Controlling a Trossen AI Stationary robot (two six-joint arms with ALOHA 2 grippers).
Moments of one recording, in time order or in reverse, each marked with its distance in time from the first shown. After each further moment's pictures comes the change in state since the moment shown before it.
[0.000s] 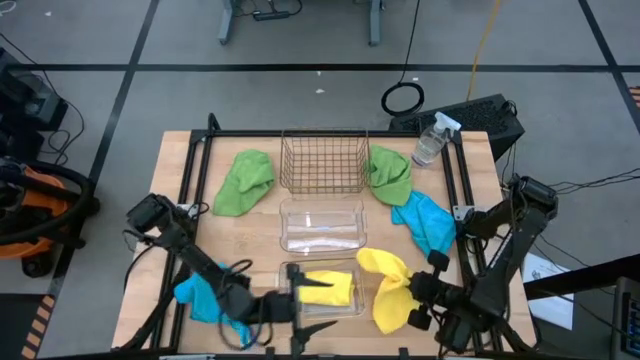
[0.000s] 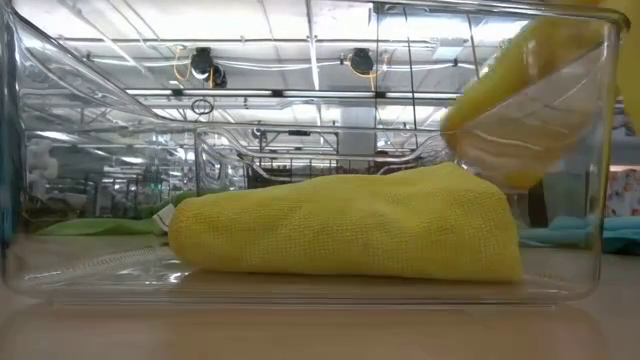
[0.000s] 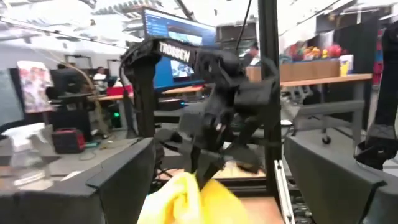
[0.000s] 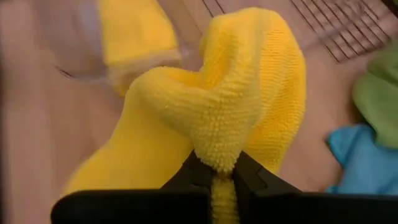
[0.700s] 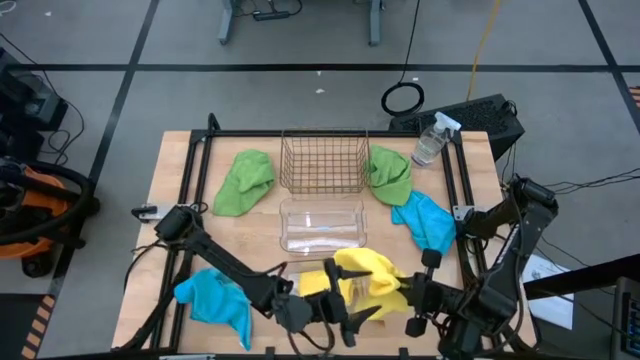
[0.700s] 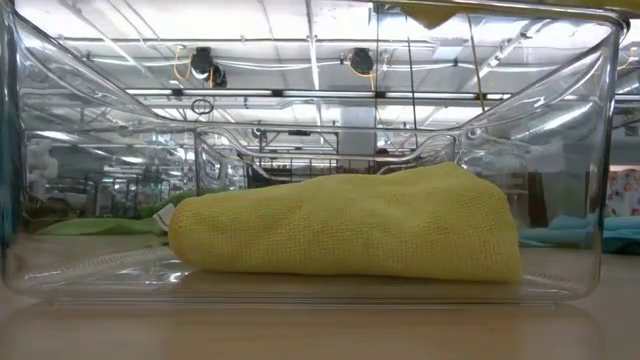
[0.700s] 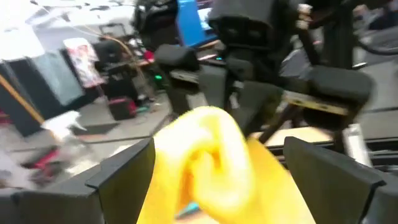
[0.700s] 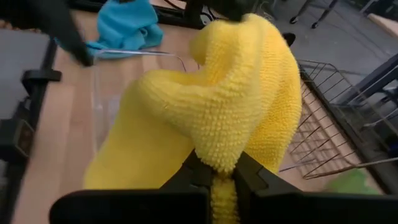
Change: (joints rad) left arm 0.113 0.212 0.513 -0.579 -0.110 0.001; right arm -0.033 0.020 0.235 0.008 0.280 -0.417
